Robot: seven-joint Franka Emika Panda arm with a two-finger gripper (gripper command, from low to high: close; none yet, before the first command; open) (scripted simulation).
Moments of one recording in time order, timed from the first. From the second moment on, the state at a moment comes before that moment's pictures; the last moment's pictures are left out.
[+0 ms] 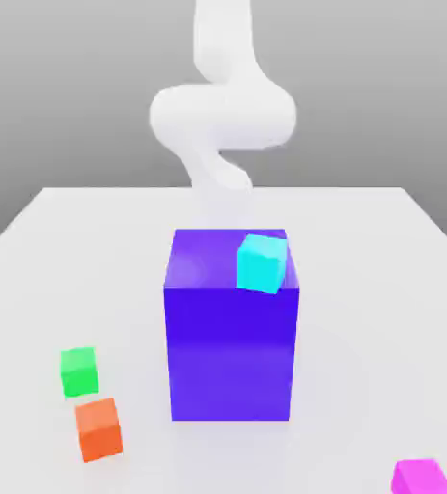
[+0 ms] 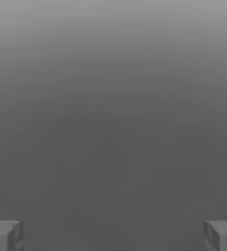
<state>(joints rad) -0.01 -0.71 0.04 -2.29 -0.02 2.32 0.84</state>
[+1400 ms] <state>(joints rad) 0.14 0.59 0.26 -2.16 -0.34 2.71 1.35</state>
